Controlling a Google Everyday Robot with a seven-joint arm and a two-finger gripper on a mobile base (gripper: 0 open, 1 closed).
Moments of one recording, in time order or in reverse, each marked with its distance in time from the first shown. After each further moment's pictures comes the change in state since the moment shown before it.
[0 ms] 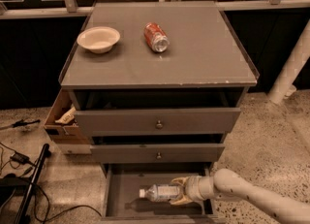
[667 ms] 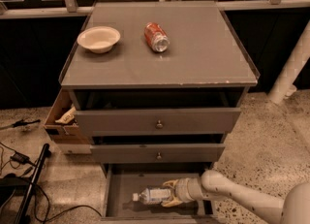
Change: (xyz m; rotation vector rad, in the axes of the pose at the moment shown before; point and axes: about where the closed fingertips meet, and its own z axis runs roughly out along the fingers) arm 0.025 0.000 0.069 -0.042 -0.024 -0.001
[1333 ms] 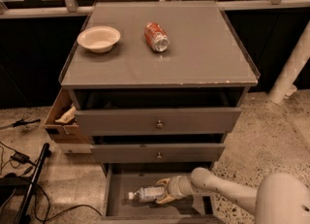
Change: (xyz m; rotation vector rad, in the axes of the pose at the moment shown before) arm 0.022 -0.013 0.055 -0.026 0.027 -0.021
